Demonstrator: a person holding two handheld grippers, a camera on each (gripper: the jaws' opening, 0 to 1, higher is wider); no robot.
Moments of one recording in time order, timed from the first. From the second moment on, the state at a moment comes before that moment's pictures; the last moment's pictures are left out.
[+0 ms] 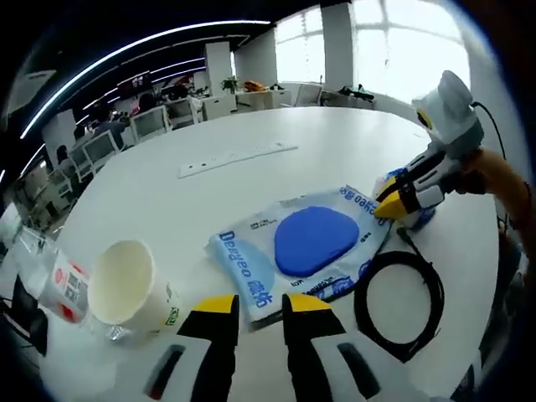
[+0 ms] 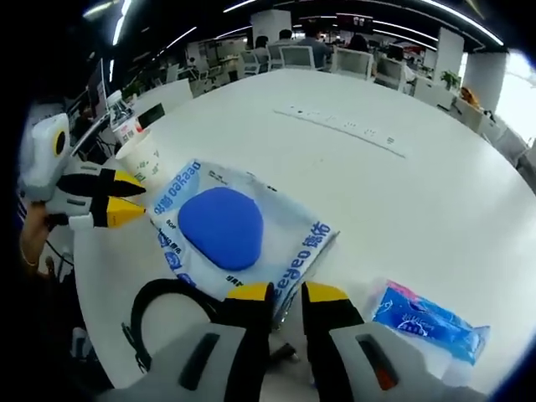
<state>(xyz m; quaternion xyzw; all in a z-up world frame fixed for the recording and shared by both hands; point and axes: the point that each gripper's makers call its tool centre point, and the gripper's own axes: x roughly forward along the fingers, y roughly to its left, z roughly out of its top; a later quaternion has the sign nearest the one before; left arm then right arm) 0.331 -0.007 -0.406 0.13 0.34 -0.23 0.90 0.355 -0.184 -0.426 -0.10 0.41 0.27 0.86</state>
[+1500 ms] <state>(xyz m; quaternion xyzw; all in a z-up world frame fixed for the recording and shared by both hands) 0.290 -0.033 -0.384 0.11 0.27 -0.33 0.90 0.314 -0.179 -0.388 -0.13 0.30 0.31 0.89</state>
